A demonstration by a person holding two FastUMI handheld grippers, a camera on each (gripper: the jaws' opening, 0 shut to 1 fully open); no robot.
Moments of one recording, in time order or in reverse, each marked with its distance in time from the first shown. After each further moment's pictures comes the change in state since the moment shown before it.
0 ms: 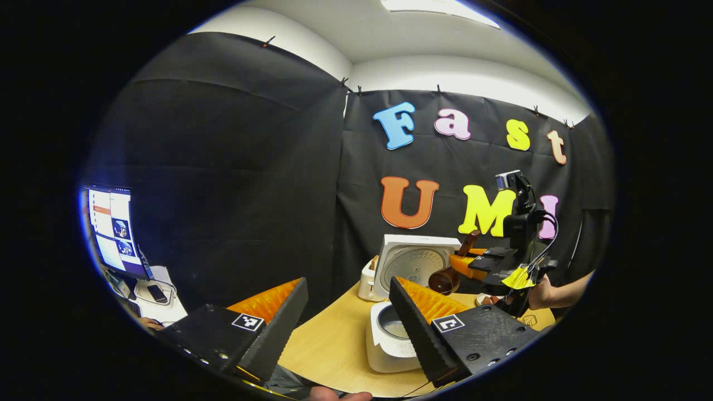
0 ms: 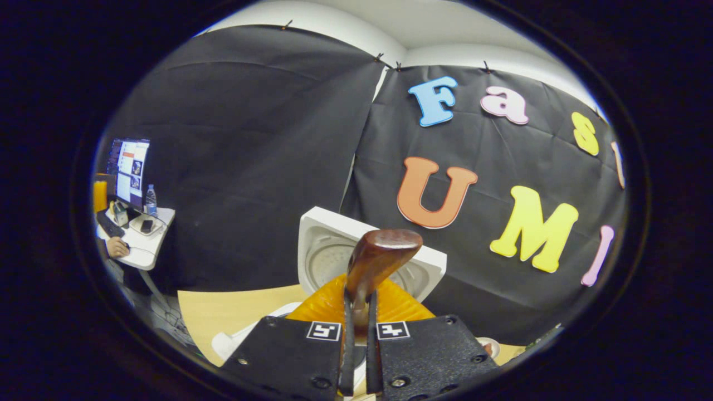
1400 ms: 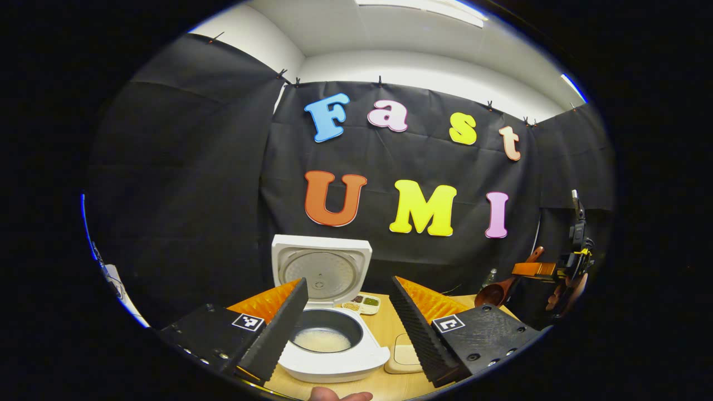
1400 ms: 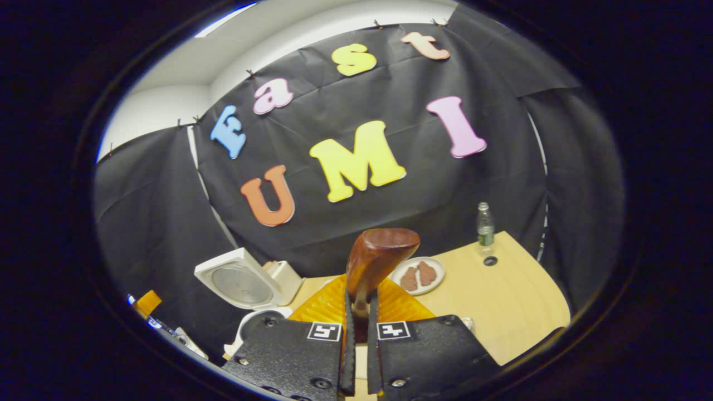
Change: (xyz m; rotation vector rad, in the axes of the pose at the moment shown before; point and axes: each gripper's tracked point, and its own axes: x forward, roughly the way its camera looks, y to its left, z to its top) left arm 0.047 -0.199 -0.010 0.020 0.035 -0.322; right arm -0.273 -0.281 -0.137 0.786 0.042 -0.510
